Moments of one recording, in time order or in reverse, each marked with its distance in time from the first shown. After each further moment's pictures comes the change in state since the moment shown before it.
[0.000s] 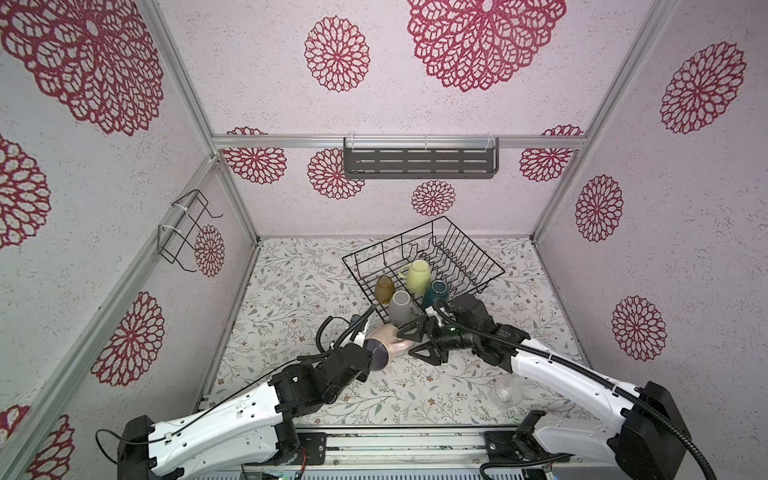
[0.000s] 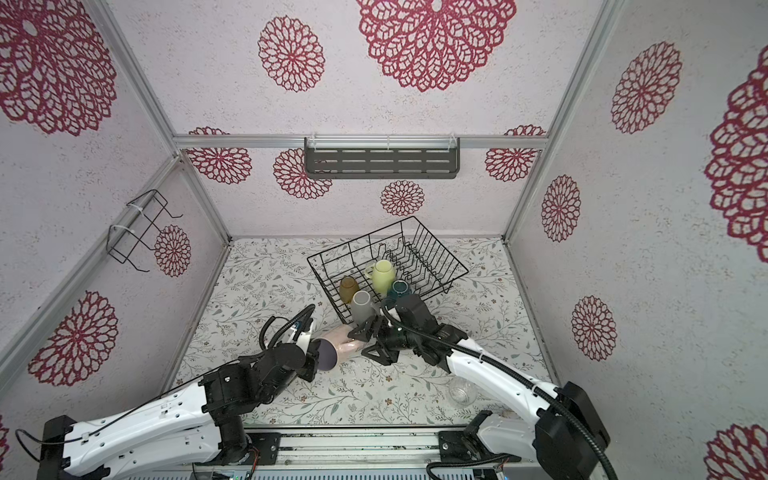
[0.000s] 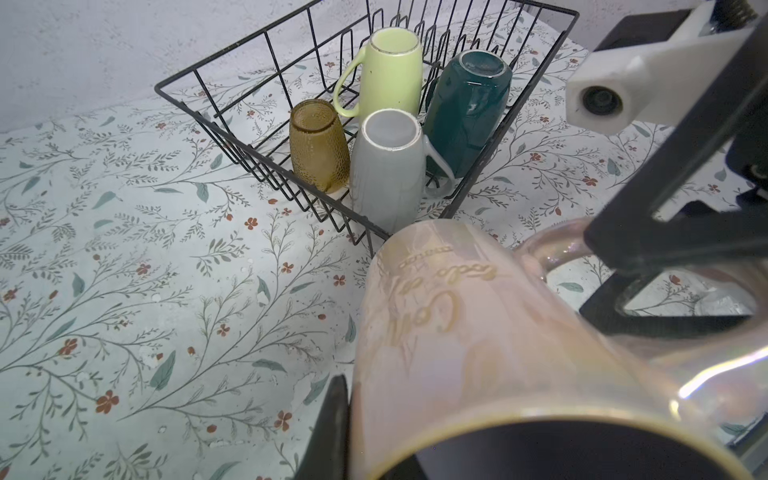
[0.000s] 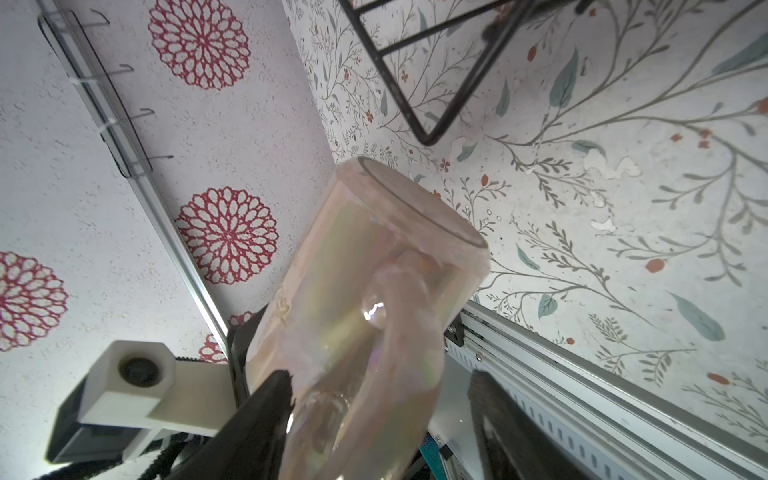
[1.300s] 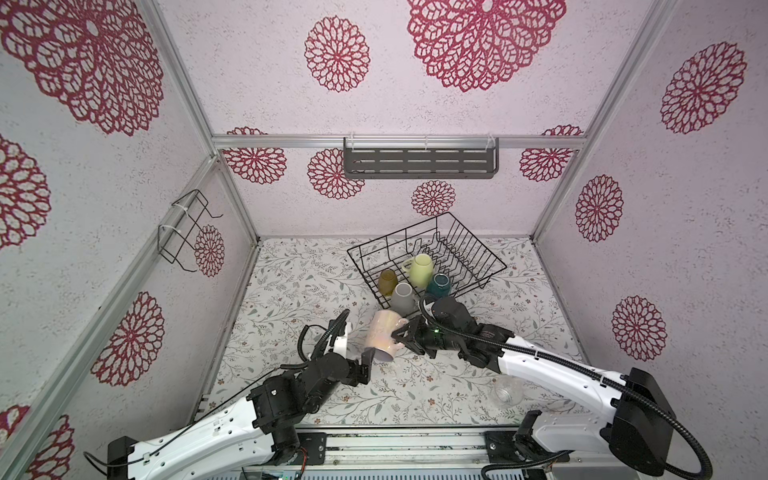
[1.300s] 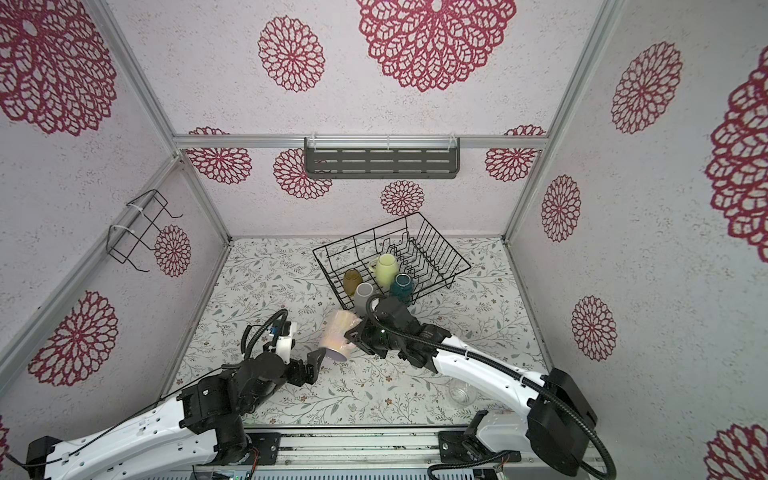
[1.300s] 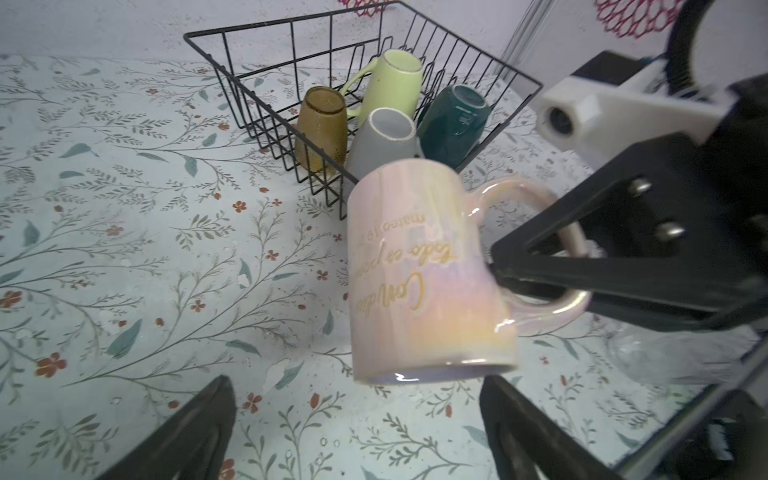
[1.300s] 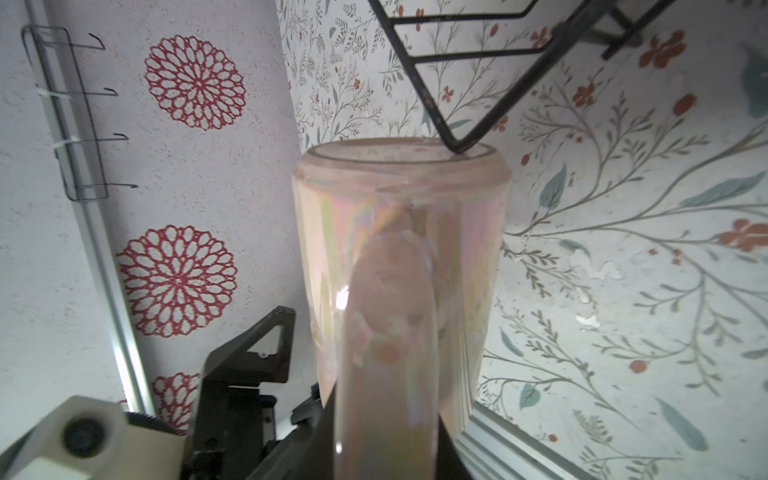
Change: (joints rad) left arm 0.005 -0.216 -0.085 -0.011 0.085 -0.204; right arm 0.110 0.074 0.071 -0.021 0.333 -0.180
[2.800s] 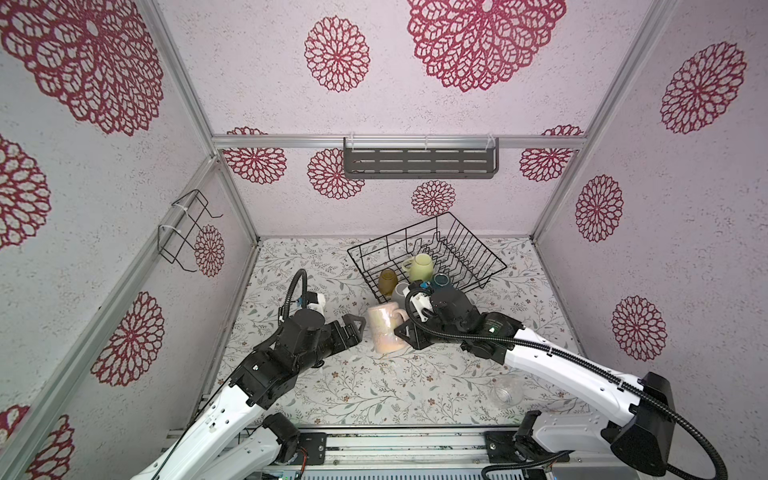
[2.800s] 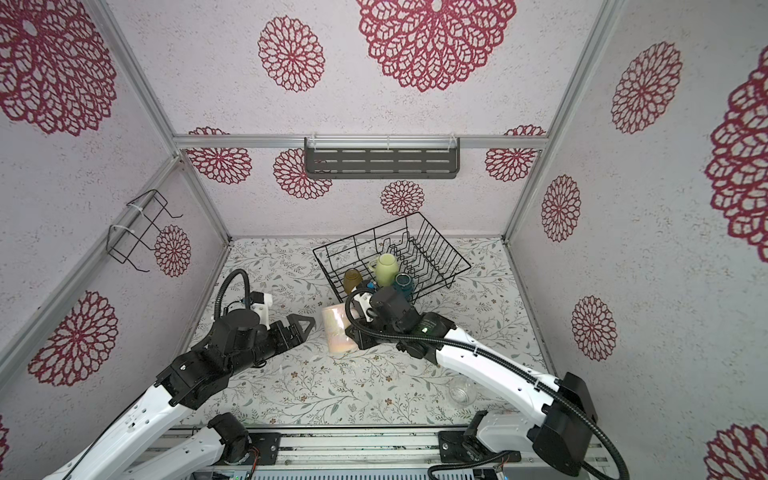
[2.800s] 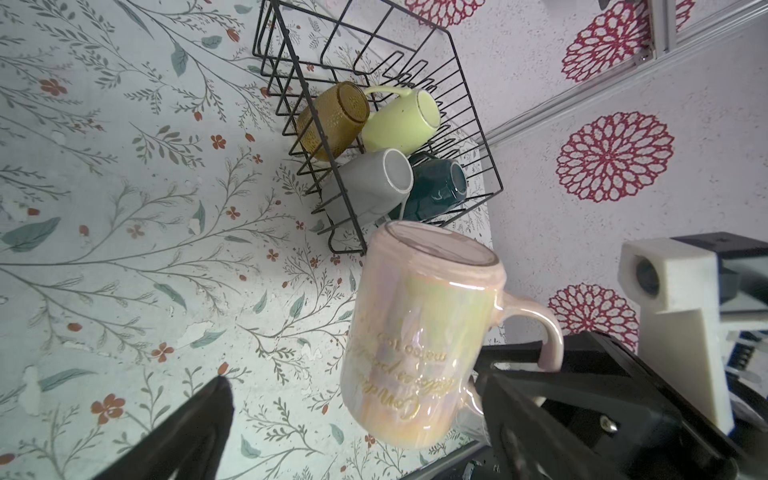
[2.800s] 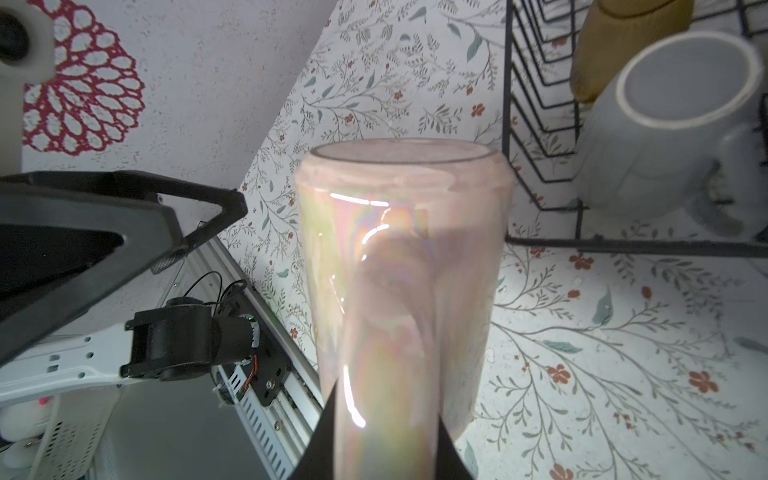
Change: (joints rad) left arm 0.444 0.130 0.253 -0.148 0.458 -0.322; right arm 0.029 -0.004 0.218 -0.259 0.090 -0.752
